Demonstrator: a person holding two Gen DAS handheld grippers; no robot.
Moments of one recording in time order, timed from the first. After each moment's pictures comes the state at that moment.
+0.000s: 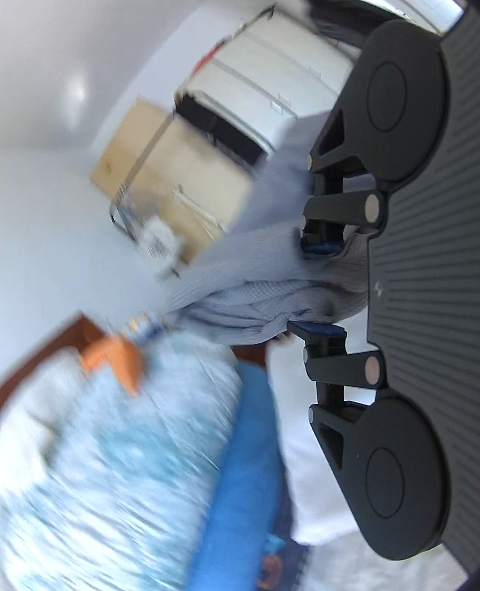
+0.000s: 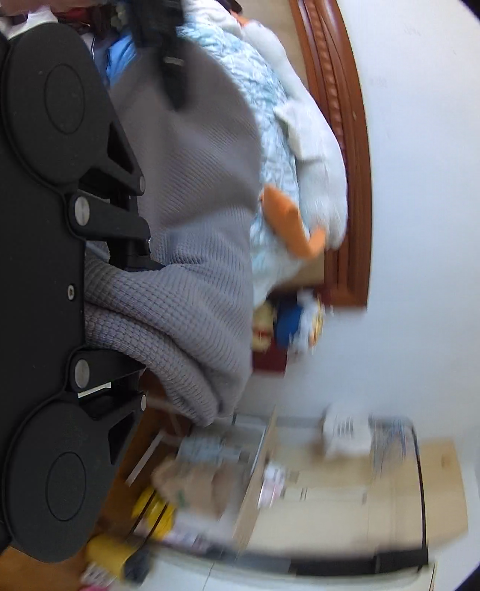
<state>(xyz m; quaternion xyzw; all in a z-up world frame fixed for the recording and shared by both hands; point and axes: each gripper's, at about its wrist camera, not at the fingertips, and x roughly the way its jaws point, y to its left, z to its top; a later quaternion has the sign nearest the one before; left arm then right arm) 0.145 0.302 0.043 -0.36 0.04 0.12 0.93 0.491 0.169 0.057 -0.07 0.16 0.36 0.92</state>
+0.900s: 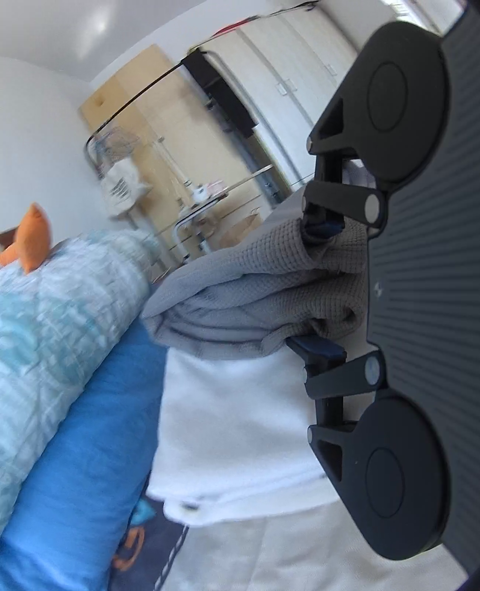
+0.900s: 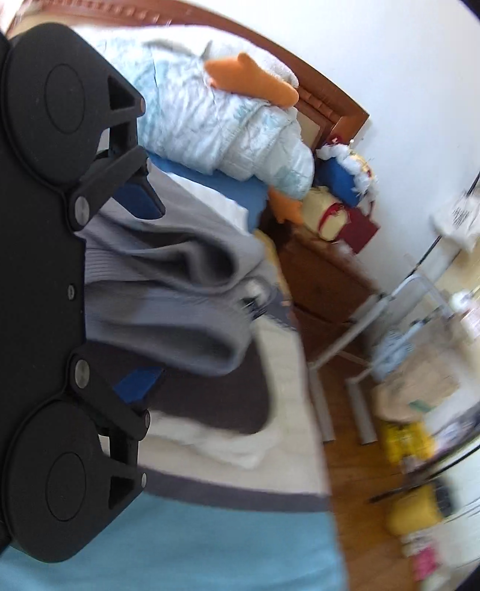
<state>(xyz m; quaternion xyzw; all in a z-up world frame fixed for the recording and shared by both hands) 0.181 0.342 -0.069 -0.46 0.11 0.10 0.87 0.544 0.149 -0.092 0.31 0.35 0.20 0.86</state>
